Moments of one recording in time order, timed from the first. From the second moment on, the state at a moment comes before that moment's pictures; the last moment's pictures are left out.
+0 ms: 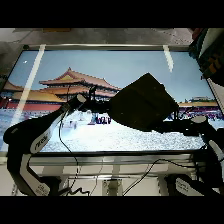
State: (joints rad) left arm -0.37 -1.83 1.29 0.65 -0.72 -1.23; right arm -0.24 -1.17 0.60 -0.62 1.13 0.93
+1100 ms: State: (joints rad) left arm -0.29 -0.67 1.29 1.09 -0.70 -1.20; right arm 0.13 -0.90 1.26 -0.46 1.16 1.08
